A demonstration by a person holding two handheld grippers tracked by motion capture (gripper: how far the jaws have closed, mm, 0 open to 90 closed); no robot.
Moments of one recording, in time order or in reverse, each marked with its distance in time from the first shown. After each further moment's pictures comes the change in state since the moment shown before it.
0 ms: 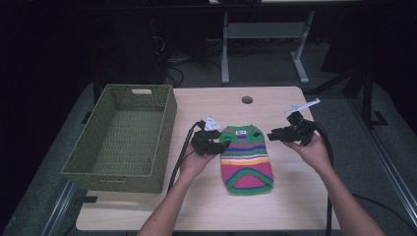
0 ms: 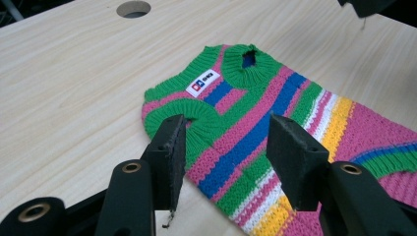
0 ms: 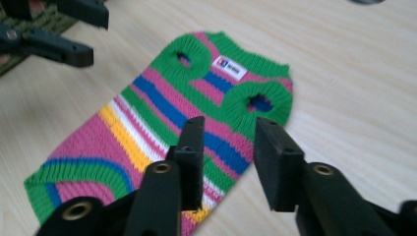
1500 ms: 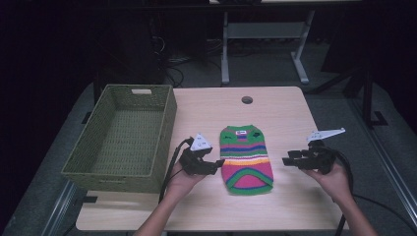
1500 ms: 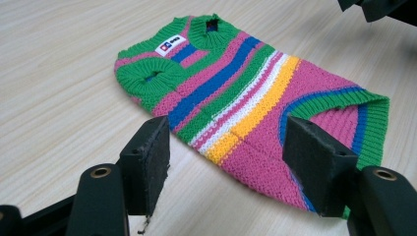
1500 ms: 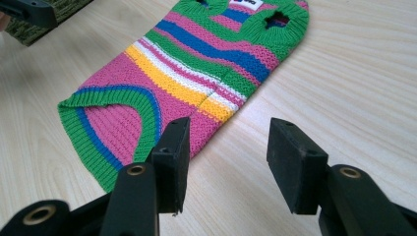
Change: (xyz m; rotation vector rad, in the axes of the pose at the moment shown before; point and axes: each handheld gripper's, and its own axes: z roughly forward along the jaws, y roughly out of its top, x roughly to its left) left arm -0.020 -0.041 -0.043 -0.008 -0.065 0.000; right arm 0.002 -0.087 -0.029 -0.067 0.051 0.028
